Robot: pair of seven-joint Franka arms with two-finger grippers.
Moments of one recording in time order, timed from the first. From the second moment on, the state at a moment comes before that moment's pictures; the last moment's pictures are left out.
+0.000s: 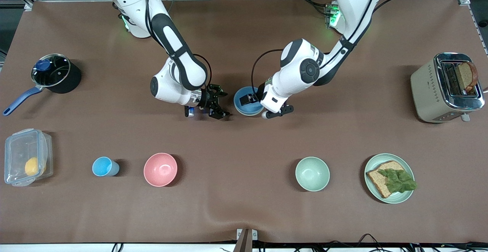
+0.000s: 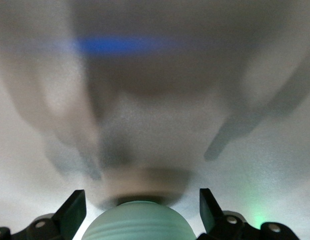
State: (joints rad) left arm -0.27 0.51 -0.49 -1.88 -0.40 2.55 -0.73; right arm 0.65 0.56 -0.03 -2.05 1.41 2.48 0.87
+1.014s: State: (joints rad) left arm -0.13 0.36 -0.31 -1.53 0.11 1.94 -0.73; right arm 0.20 0.45 -0.04 -2.04 0.63 1.83 0.66
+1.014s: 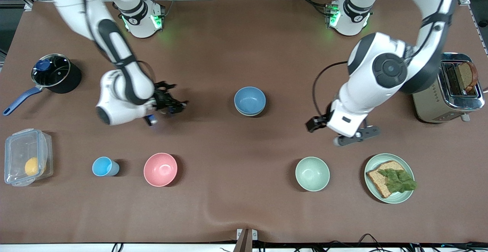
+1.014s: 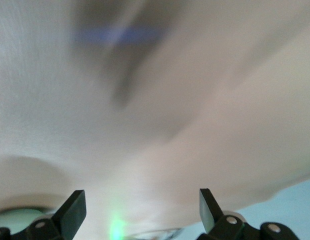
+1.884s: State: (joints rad) left arm 0.09 0.12 -0.25 -1.52 0.07 1.59 -0.28; right arm -0.04 0.32 -0.02 -1.62 0.22 1.35 0.22
